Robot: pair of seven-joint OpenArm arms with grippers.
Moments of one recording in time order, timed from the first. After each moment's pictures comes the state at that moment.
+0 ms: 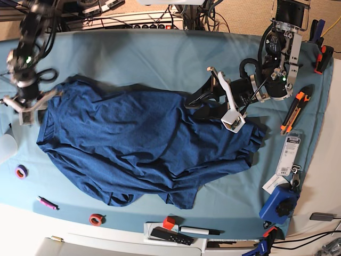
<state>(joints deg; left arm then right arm) 4.1 -16.8 8.7 97.6 -47.3 -43.0 38.7 -19.9 24.0 27.4 111.5 2.1 18.6 -30.7</state>
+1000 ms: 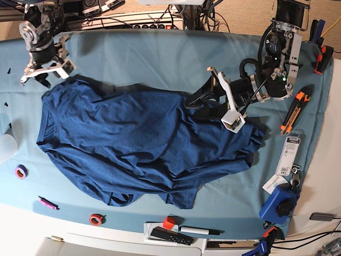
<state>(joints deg) 4.1 -16.8 8.7 97.6 -47.4 -43.0 38.7 -36.3 24.6 22.5 115.3 -36.1 33.7 -21.0</state>
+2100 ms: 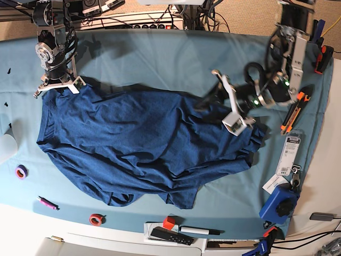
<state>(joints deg) 0.5 -20.7 8.7 97.6 -35.6 -43.2 38.7 -23.3 27.5 9.0 98.9 -38.3 23.9 -25.8</state>
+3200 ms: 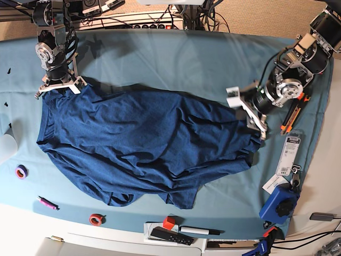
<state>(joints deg) -5.2 -42.3 39.2 97.6 34.0 -18.3 10.9 -23.3 27.5 9.0 98.9 -38.5 23.9 -23.5</state>
